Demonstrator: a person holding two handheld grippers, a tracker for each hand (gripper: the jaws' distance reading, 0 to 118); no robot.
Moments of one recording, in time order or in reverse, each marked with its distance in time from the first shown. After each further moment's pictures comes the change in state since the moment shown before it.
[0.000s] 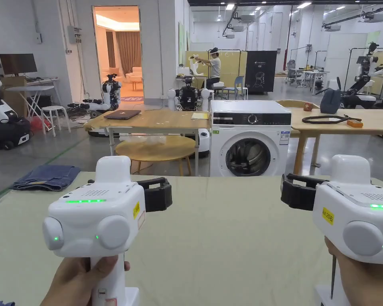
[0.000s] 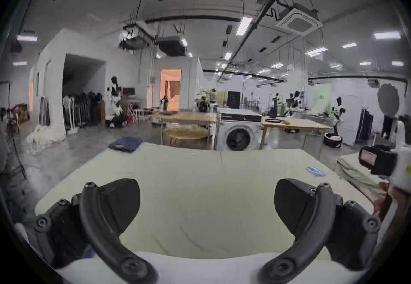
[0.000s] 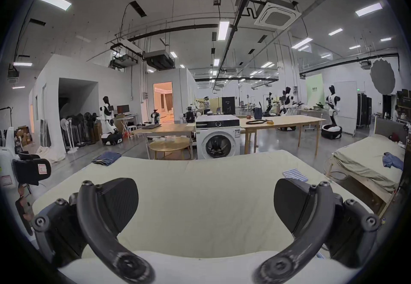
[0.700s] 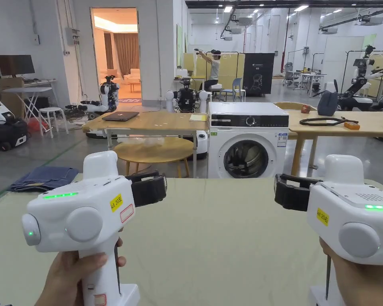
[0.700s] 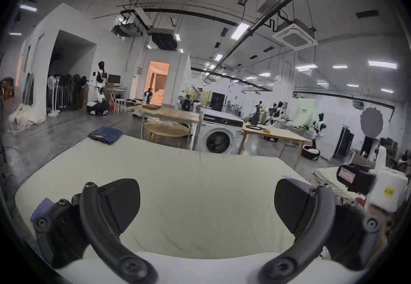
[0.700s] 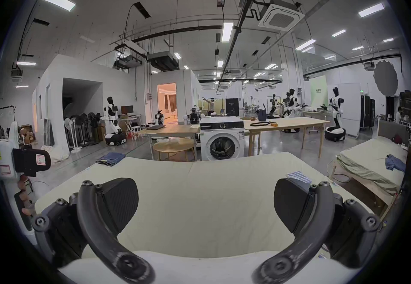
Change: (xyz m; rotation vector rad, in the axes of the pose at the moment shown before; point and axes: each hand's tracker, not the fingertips) left arm -0.014 0.012 0.004 0.017 -0.140 0.107; right arm -0.008 0.007 0.006 0.009 0.026 0.008
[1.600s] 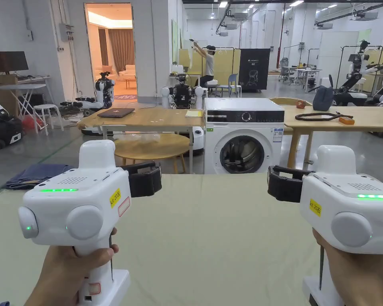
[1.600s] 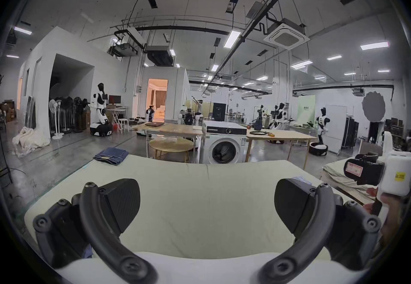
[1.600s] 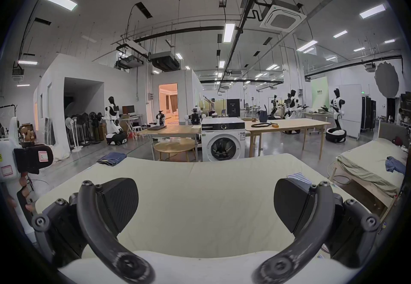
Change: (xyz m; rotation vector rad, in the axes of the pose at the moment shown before) left arm 0.012 0.003 0.008 0.087 0.026 -0.116; right arm -0.003 0.005 -0.001 0.001 0.008 0.009
